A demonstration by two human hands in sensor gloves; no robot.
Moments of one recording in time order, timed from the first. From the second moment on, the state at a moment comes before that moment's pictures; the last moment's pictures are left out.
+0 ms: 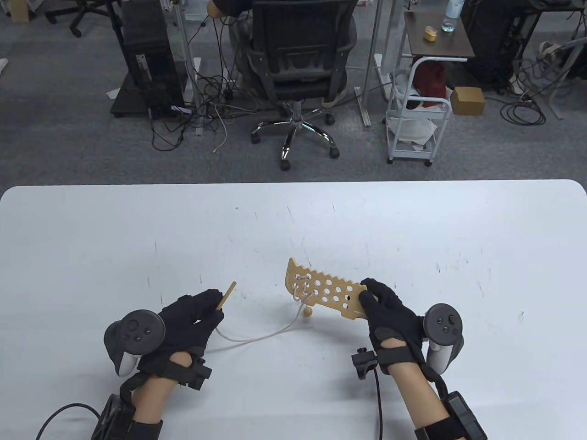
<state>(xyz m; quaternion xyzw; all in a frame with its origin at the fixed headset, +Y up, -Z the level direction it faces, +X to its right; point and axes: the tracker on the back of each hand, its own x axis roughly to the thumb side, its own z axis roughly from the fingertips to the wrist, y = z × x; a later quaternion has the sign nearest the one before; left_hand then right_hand) -0.268 -0.688 -0.307 0.13 -0.14 0.39 0.90 0.182 -0.731 -0.324 -0.02 -0.11 0.77 0.63</state>
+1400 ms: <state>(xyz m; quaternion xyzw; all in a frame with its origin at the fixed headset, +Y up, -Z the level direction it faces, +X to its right) -0.209 -0.688 -0.287 0.08 -0.23 0.36 0.90 0.122 -0.707 -0.290 0.14 -0.13 0.84 0.51</state>
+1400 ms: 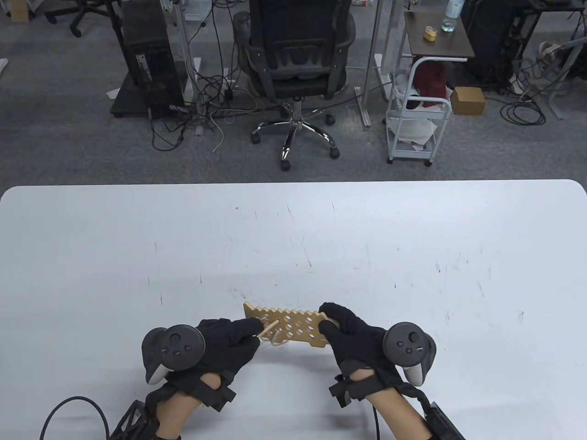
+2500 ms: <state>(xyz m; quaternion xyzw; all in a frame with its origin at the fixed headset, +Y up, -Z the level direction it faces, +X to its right) -0.210 -0.692 -0.282 0.13 -0.20 0.33 0.91 0.108 -0.709 -0.282 0.17 -0.11 0.81 0.55</state>
